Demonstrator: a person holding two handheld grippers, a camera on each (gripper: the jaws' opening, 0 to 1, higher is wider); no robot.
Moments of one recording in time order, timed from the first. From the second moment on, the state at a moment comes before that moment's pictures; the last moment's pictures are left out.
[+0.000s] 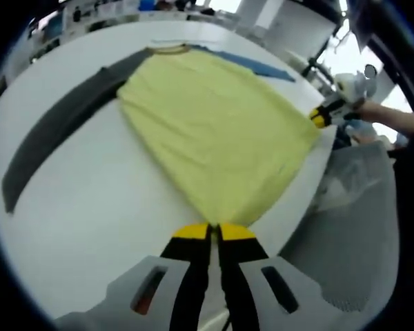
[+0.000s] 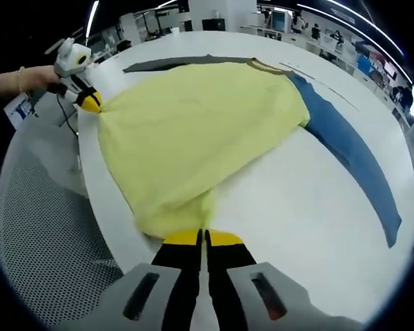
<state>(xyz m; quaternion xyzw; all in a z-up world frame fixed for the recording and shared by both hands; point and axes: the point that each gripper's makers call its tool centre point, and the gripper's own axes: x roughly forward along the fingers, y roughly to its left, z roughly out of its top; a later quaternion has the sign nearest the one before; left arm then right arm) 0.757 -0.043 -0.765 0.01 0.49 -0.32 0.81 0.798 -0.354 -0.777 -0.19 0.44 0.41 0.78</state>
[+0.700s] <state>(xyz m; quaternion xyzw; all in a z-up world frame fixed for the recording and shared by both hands) 0.750 -0.032 -0.762 0.00 0.51 -0.31 0.81 0.780 -0.387 -0.767 -0.18 0.45 0.37 0.79</state>
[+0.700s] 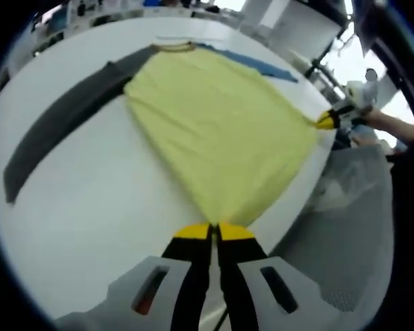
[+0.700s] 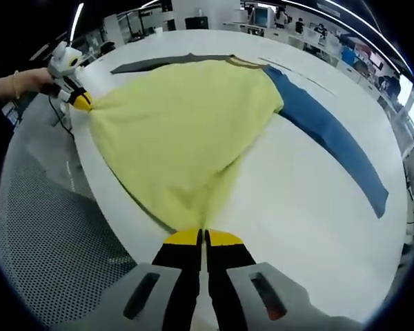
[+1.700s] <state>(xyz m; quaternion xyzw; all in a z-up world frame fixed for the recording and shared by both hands) 0.722 -0.025 -0.769 -0.02 0.54 -0.29 0.79 0.747 -0.383 -0.780 -0.16 0.49 0.36 0.78</state>
